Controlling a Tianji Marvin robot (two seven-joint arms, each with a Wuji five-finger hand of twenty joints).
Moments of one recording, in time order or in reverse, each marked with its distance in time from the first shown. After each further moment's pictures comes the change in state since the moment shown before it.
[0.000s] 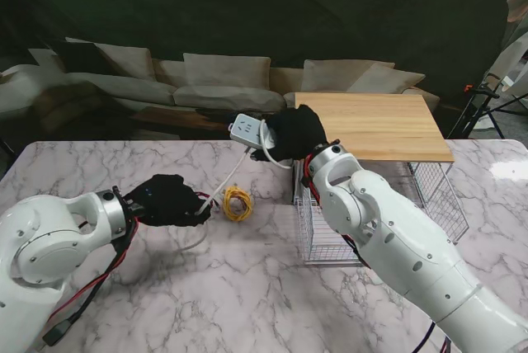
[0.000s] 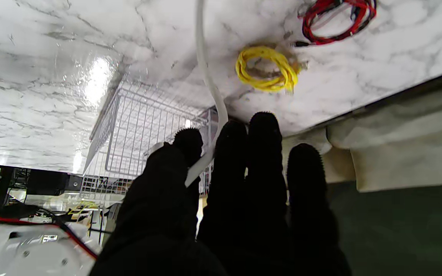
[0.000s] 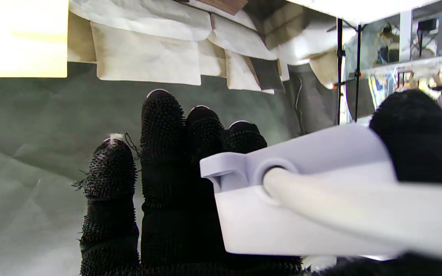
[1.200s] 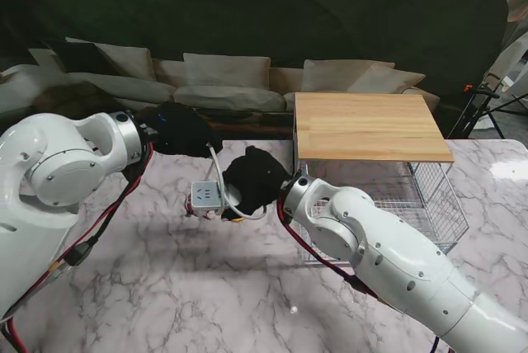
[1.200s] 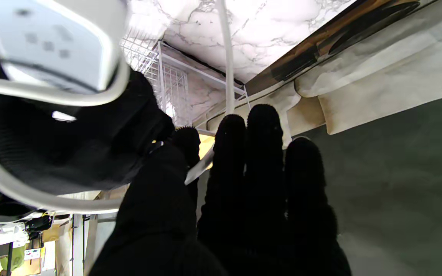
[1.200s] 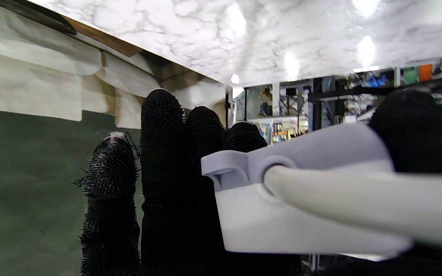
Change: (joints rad) left arm -0.420 0.006 0.191 0.061 -0.050 0.172 -0.148; right arm -0.007 0.042 -0.137 -0.070 -0.046 -0.286 0.082; left_hand 0.002 -0.004 -0.002 -0.001 0.016 -0.014 -0.045 0.033 0.052 -0.008 0.024 0.045 0.066 0.003 0.064 0.071 0.067 -0.014 0.039 0.038; right_hand 0.000 0.000 0.000 0.007 0.000 0.000 0.010 0.000 0.000 0.000 0.009 -0.003 0.012 0.000 0.015 0.000 0.032 -0.006 0.014 0.000
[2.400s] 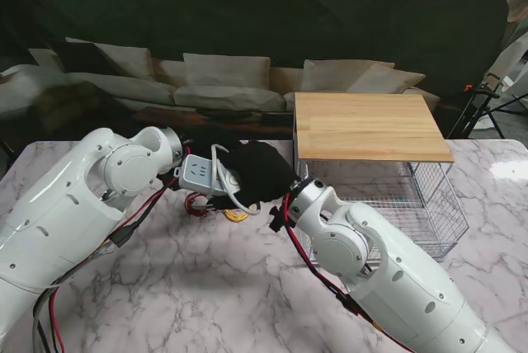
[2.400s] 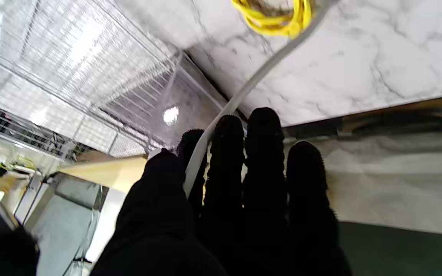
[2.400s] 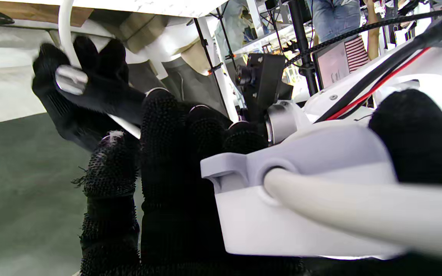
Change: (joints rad) left arm -0.183 -0.041 0.311 0.342 -0.219 0.283 0.128; right arm -0.175 -0.034 0.153 -0.168 0.262 0.017 -0.021; left_hand -0.010 0.054 -0.011 0.000 -0.015 0.067 -0.027 -0.243 -0.037 -0.028 0.100 0.043 -0.044 0.002 0.097 0.076 -0.044 0.011 0.027 0.025; right_hand 0.000 0.000 0.000 0.000 0.001 0.000 0.000 0.002 0.000 0.000 0.000 0.003 0.000 0.000 0.000 0.001 0.008 0.000 0.000 0.000
